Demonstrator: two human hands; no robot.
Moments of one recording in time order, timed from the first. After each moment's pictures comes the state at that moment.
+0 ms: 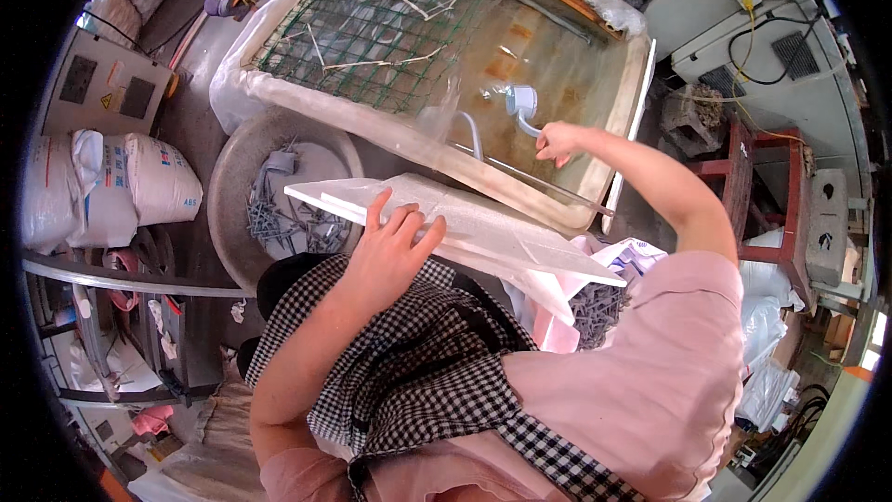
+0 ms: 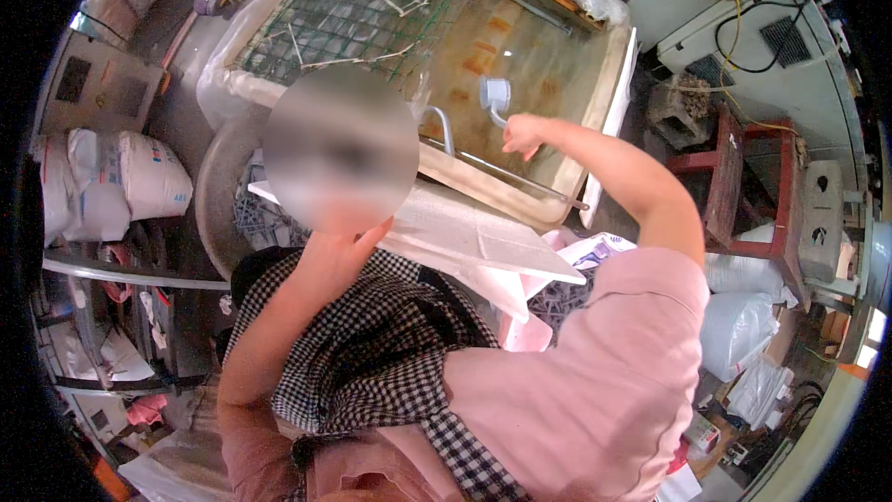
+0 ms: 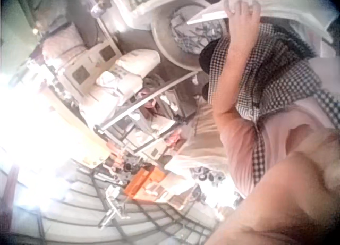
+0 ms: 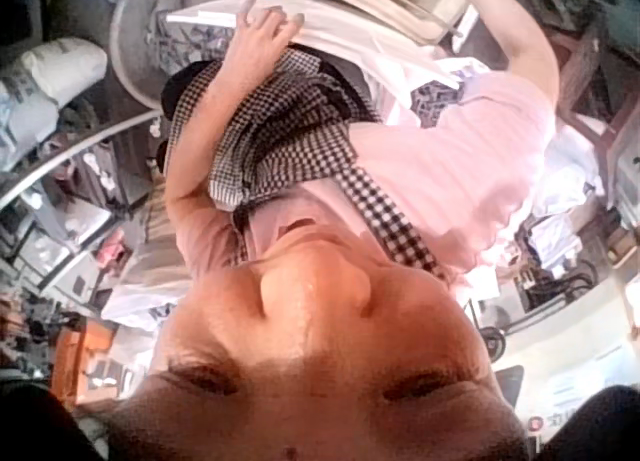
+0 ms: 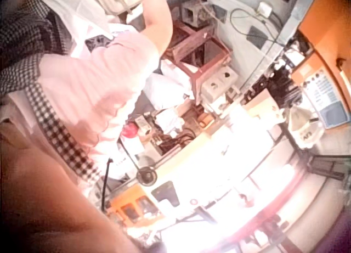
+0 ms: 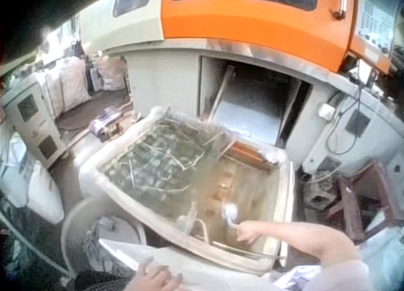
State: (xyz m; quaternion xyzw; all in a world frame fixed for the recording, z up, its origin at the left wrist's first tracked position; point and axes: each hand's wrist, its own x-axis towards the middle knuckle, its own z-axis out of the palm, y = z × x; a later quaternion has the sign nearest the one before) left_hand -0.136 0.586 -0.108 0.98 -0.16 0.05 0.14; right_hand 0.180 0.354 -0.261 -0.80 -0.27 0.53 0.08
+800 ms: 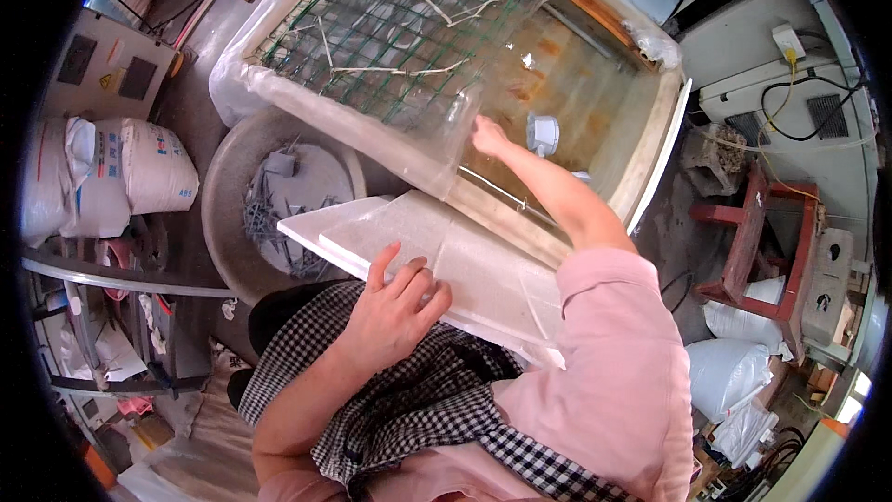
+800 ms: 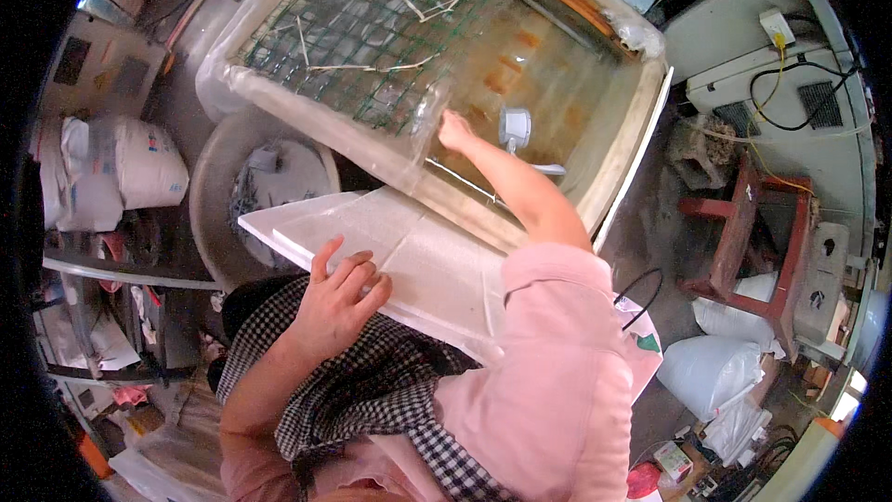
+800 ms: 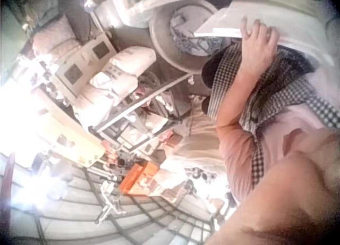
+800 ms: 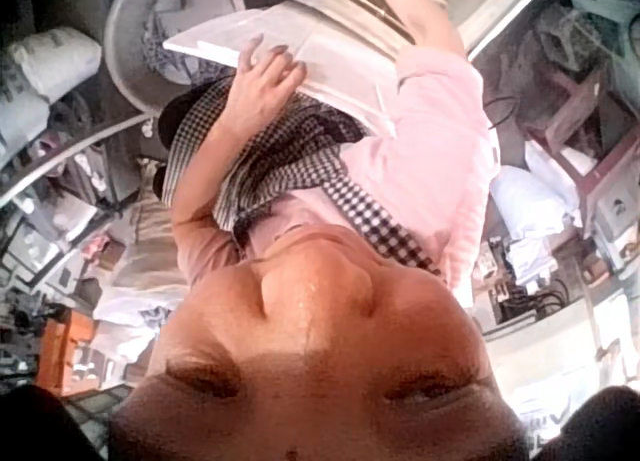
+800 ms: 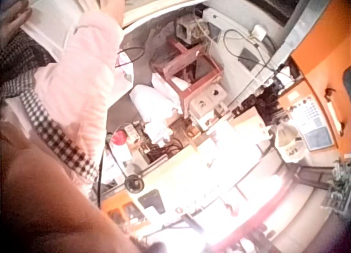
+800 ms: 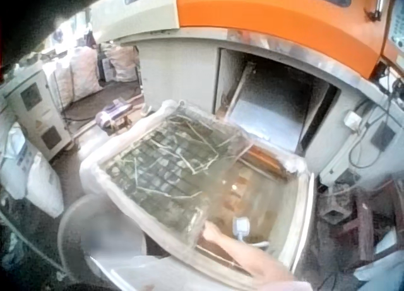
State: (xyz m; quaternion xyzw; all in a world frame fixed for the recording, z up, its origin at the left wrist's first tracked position) left_hand -0.109 0.585 -0.104 0.98 -0.14 0.04 0.16; right_hand 0.211 0.504 -0.438 -0.88 -0.30 0.25 0.25
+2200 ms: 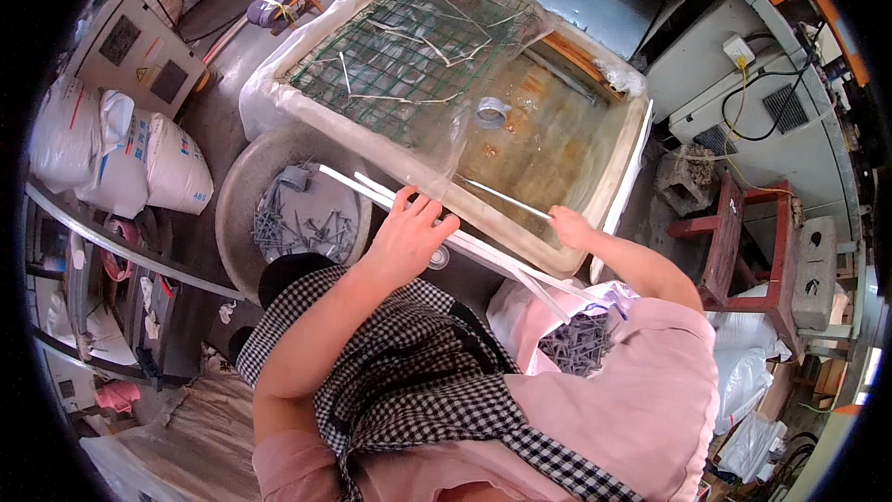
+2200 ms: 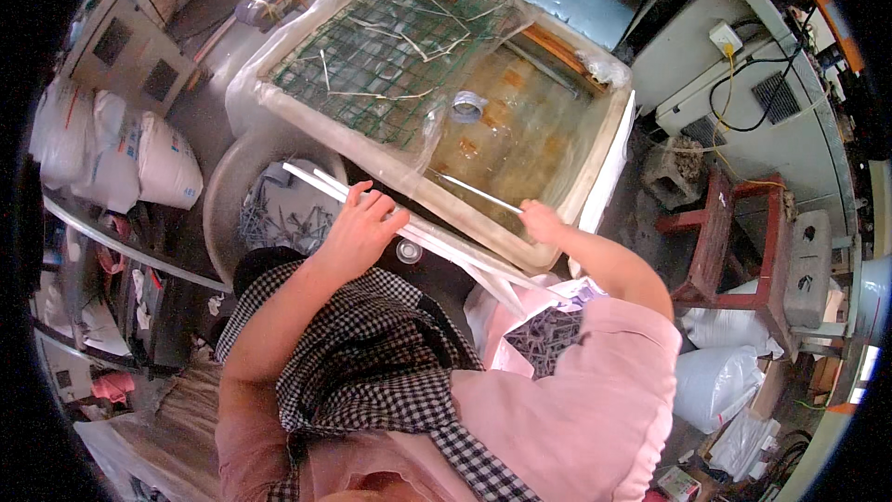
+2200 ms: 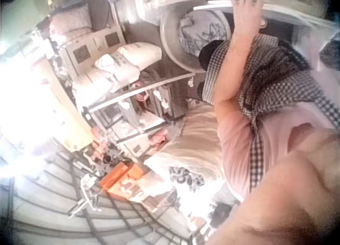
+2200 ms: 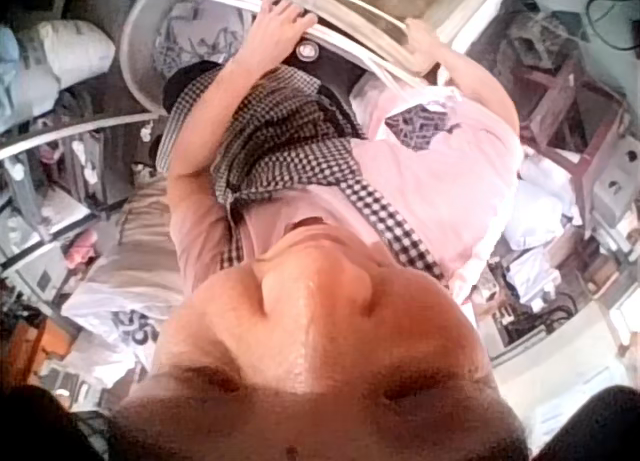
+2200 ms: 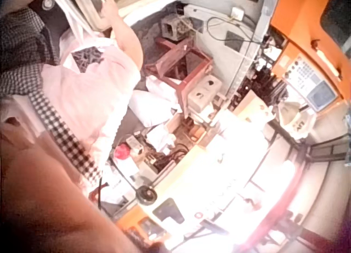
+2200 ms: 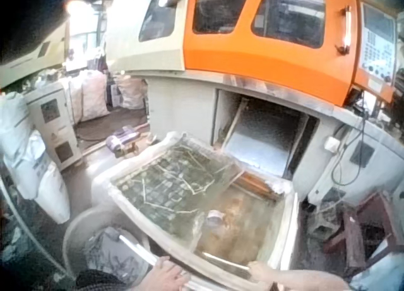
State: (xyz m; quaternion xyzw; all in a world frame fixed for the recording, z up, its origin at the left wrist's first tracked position) left_hand -0.108 0.587 -0.117 0.97 -0.14 0.13 0.11; right_hand 0.116 0.283 -0.315 -0.86 -0.44 0.26 -0.02
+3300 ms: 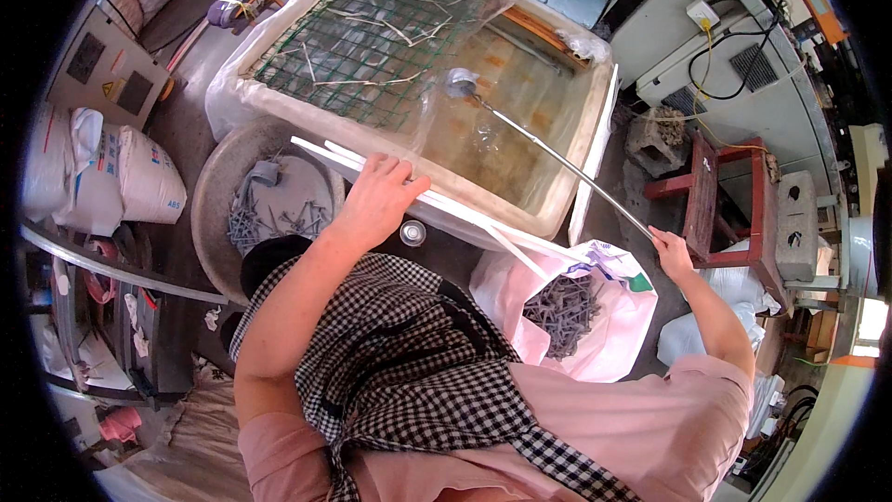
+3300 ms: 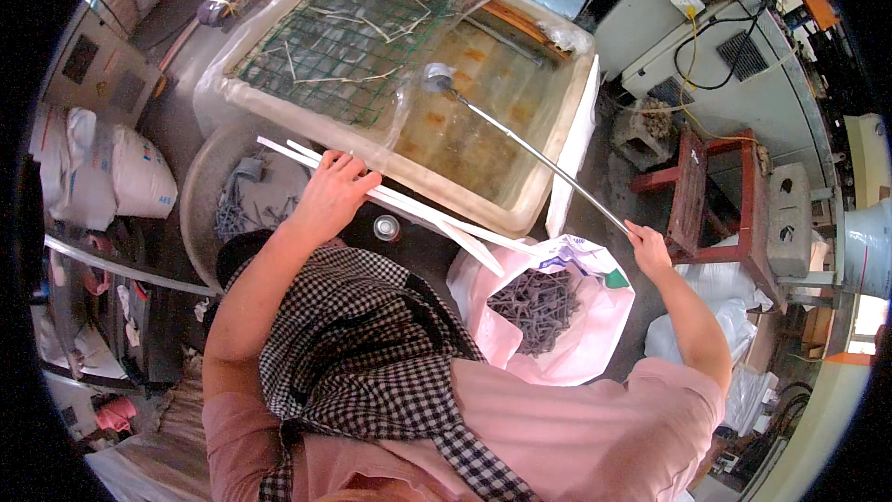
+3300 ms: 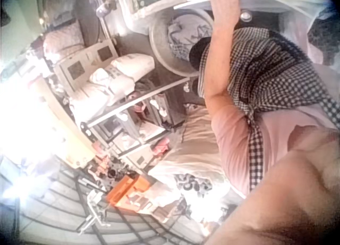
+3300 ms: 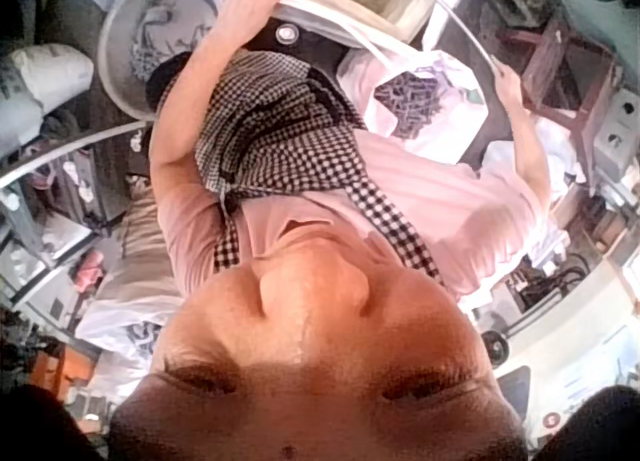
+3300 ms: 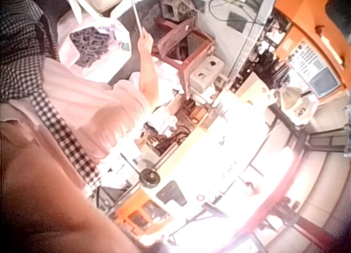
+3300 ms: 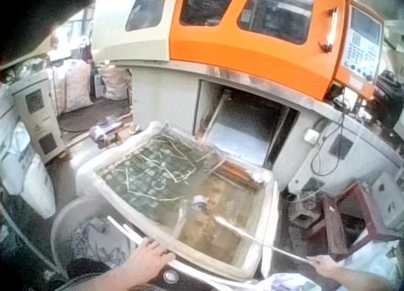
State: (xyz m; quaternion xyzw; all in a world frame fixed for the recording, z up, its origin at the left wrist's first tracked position) left_hand -0.100 0.595 -0.118 0.97 -0.17 0.12 0.13; right_hand 0.045 0.034 -0.143 -0.97 -0.19 0.11 0.13
